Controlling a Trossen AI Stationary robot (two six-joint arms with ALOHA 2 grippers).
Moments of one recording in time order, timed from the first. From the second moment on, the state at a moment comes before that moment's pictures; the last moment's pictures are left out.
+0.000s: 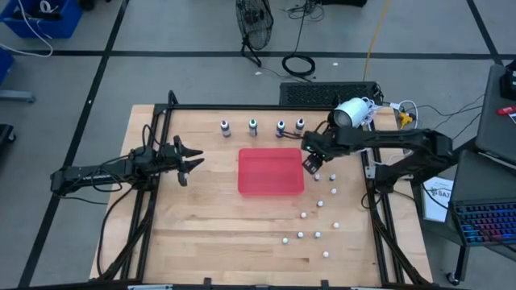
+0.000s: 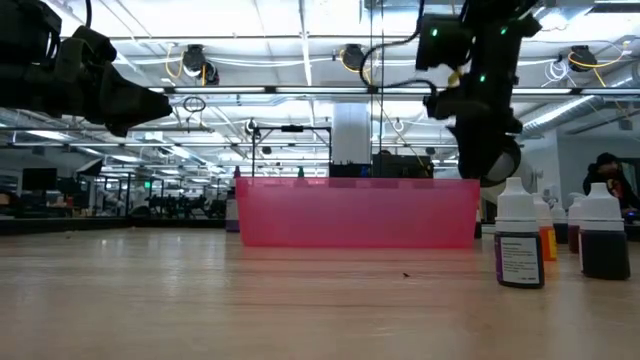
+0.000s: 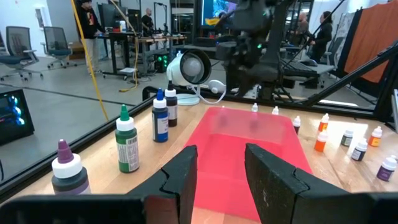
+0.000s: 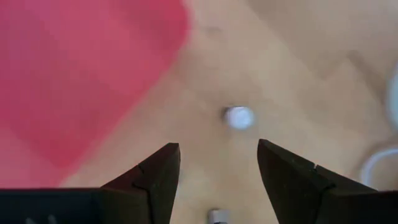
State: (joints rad) left arm 0.18 0.15 0.01 0.13 -0.05 -0.06; right arm -0.26 1.40 0.95 -0.94 0.20 0.55
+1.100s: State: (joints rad) left arm 0.18 0.15 0.01 0.13 -0.05 -0.06; right arm -0.32 1.55 0.84 -0.74 0.23 0.51
